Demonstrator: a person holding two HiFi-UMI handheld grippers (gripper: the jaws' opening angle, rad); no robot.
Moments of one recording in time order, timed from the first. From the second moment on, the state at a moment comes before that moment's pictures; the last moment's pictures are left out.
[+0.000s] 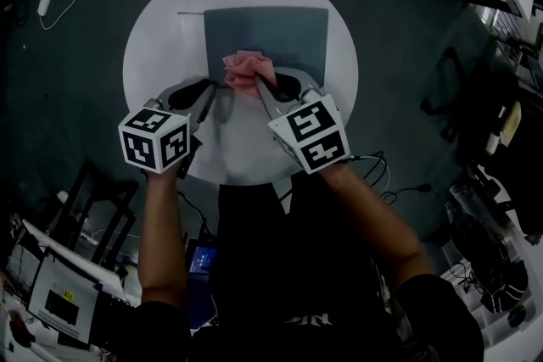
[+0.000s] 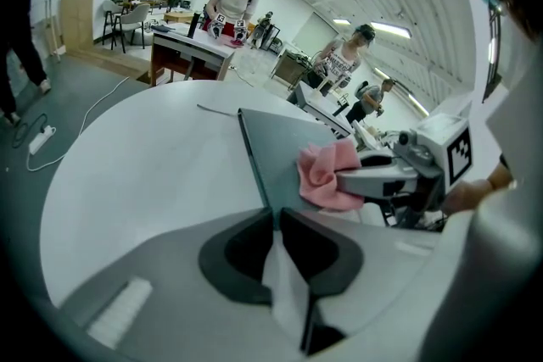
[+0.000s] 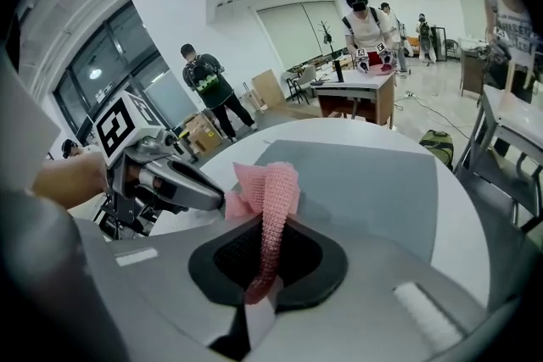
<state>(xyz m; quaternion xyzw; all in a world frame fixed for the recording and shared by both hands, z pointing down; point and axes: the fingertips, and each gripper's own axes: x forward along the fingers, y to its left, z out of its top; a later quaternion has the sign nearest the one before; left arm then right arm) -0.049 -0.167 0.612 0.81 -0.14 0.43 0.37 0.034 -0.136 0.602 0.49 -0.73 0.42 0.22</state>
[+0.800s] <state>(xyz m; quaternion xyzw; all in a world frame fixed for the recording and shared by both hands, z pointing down) -0.044 -0.161 0.613 0.80 -0.16 0.44 0.36 0.126 -0.082 0.603 0.53 -0.70 0.42 0.24</state>
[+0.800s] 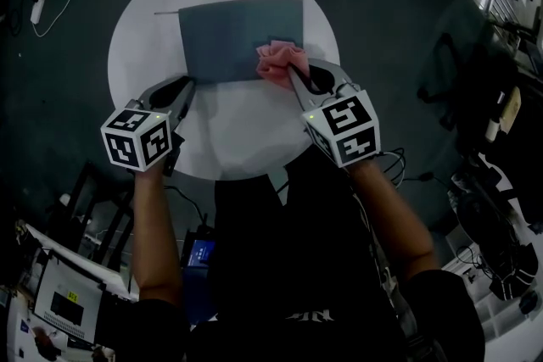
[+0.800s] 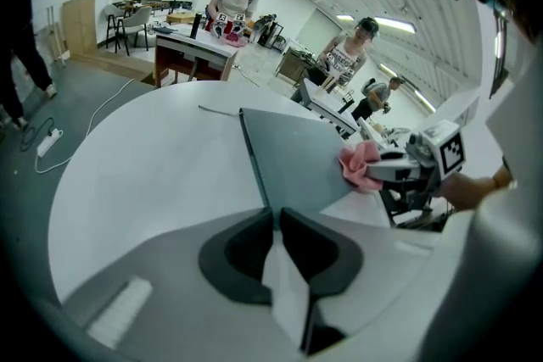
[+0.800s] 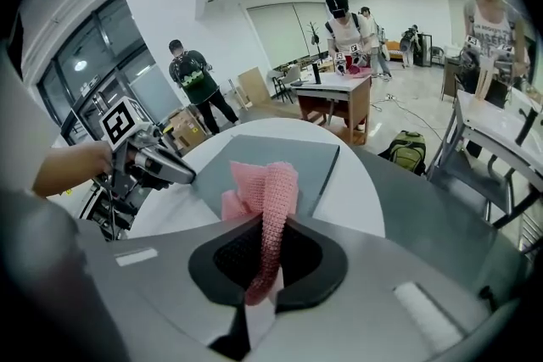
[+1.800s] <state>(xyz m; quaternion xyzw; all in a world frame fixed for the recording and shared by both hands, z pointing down) -0.054 -0.164 0.612 0.82 -0.16 0.42 0.36 0.034 -0.177 0.509 0.48 -0.79 0.36 0.13</state>
